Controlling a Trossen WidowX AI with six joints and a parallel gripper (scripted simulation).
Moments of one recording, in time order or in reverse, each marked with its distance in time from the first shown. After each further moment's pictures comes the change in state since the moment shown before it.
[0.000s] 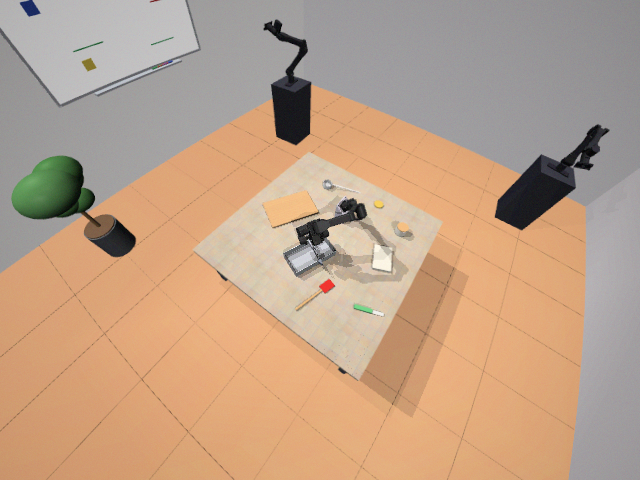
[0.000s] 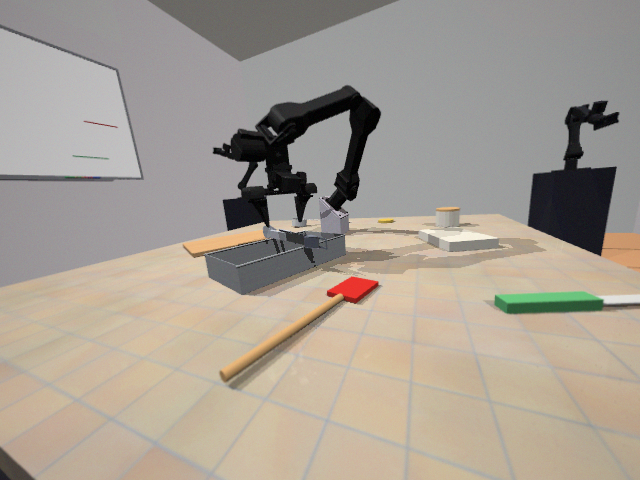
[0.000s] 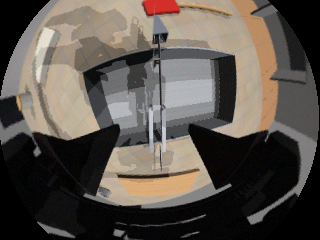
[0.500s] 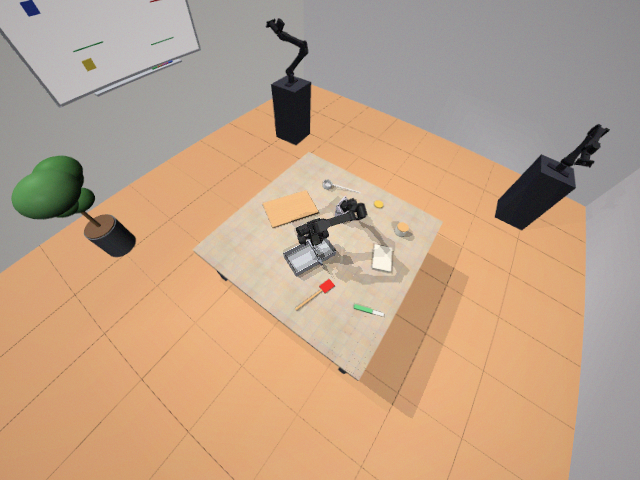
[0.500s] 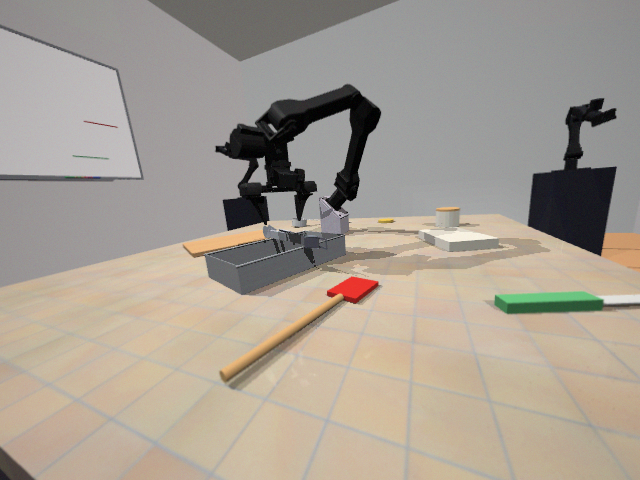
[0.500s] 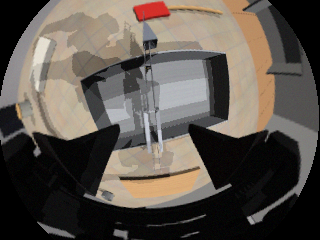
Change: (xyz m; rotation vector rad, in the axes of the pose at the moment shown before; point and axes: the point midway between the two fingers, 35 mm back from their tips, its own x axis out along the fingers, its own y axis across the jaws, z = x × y) arm -0.007 -0.006 0.005 0.050 -0.019 -0.028
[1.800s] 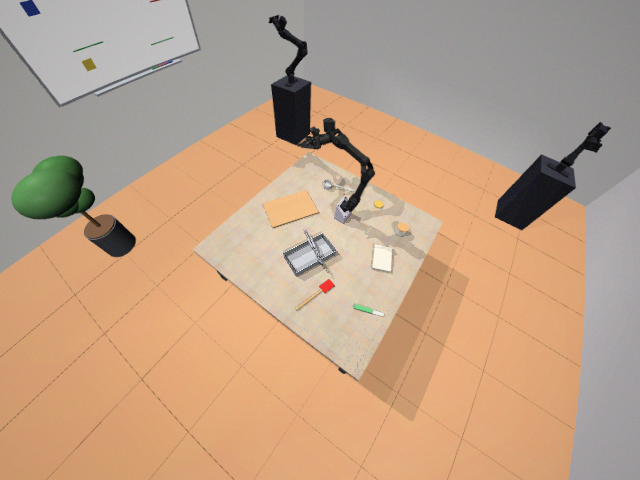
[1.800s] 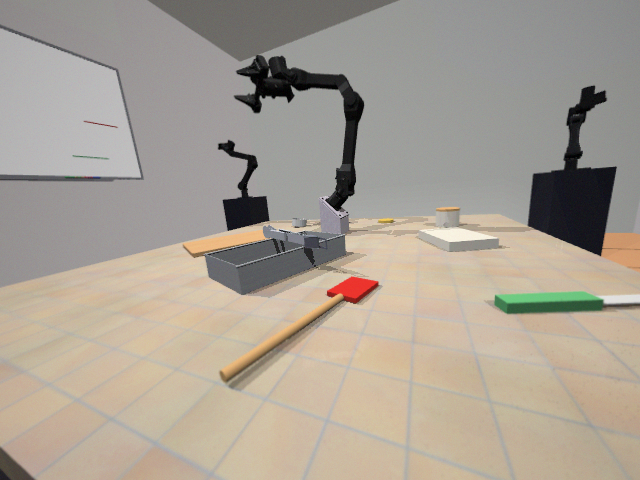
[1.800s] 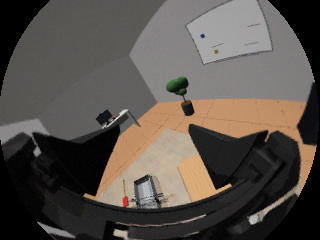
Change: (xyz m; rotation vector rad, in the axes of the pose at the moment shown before) arm -0.442 0.047 -0.349 1.623 -1.448 -0.841
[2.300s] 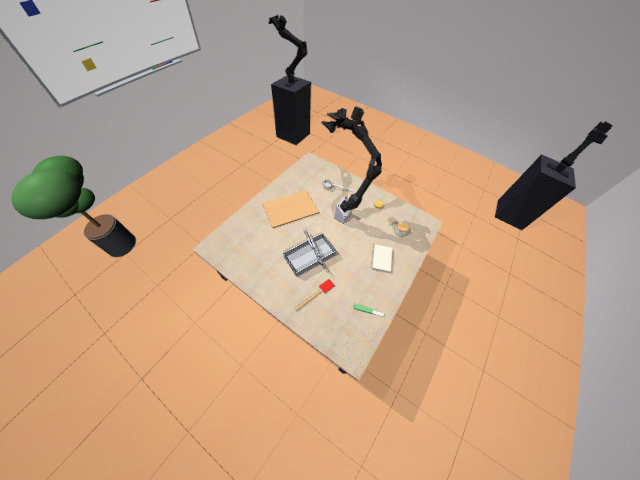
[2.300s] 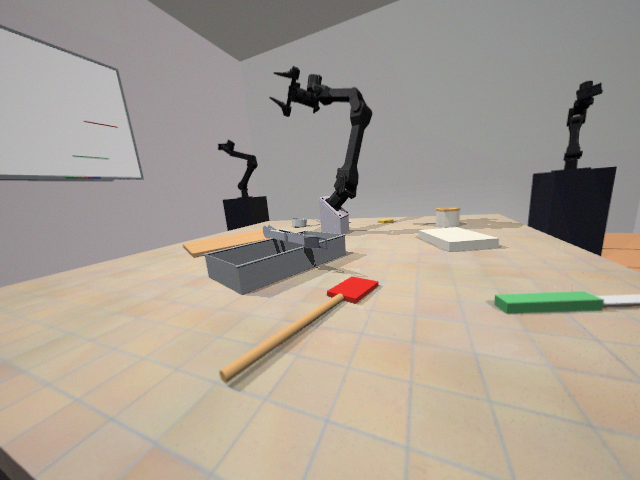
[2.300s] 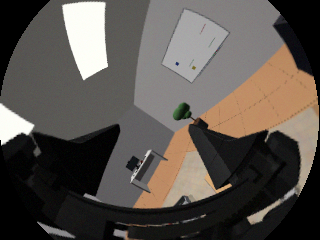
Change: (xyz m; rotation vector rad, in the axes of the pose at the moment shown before) arm -0.194 -0.070 0.090 0.456 -0.436 0.079
